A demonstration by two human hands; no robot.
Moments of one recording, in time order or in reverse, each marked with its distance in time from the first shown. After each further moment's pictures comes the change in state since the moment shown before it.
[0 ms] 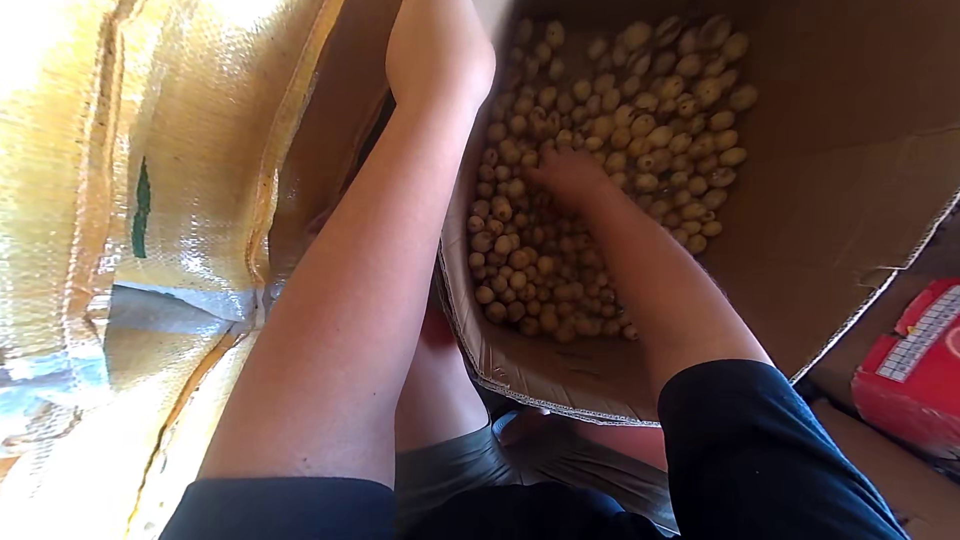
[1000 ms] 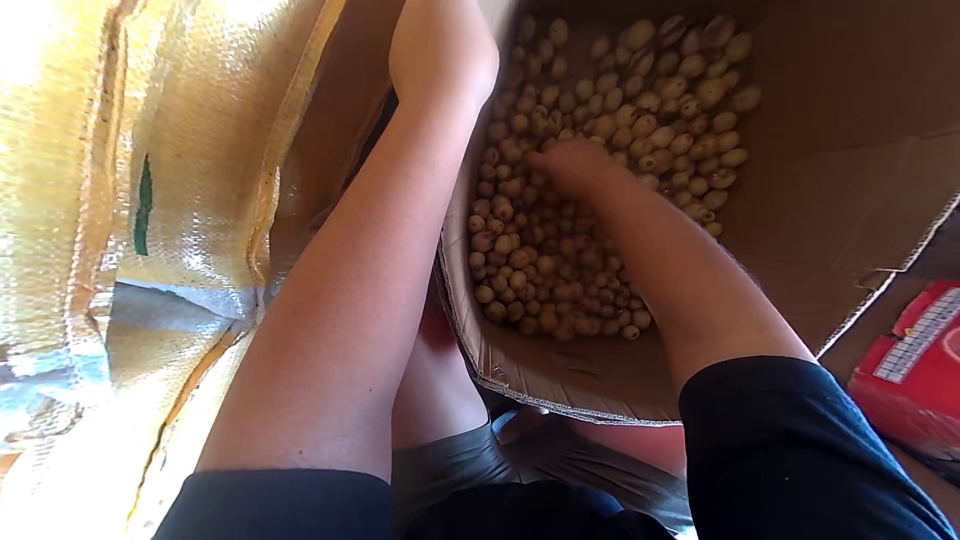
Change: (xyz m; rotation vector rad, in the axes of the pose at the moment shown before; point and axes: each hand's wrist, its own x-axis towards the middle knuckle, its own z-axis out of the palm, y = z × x) left_hand -0.001 0.000 0.000 -0.010 -0.006 0.007; right_hand -0.007 -0.003 -0.028 0.092 -0.033 0.010
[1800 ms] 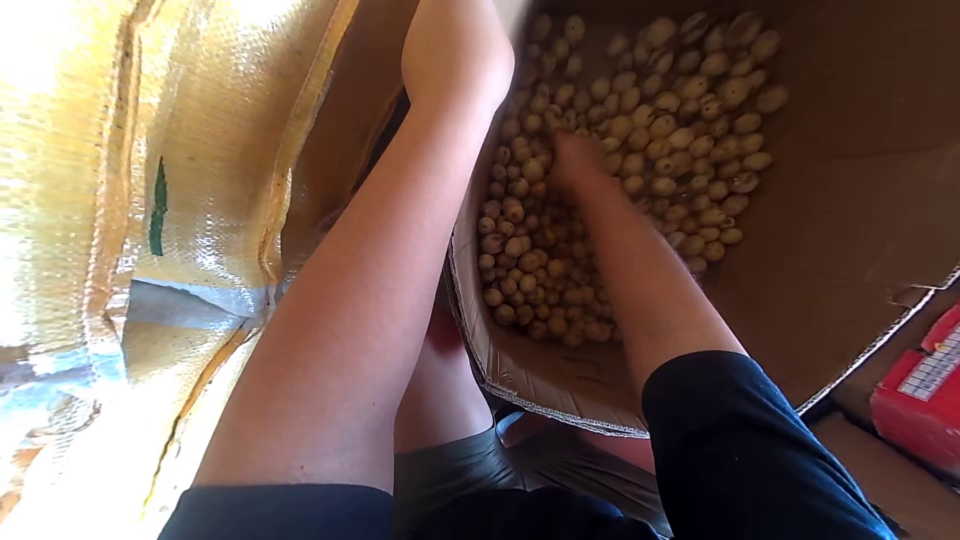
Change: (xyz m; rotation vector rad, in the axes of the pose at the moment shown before) left_hand 0.002 -0.001 0.001 0.012 0.003 -0.008; right_hand 0.034 -0.006 0.015 0.326 0.133 0.393
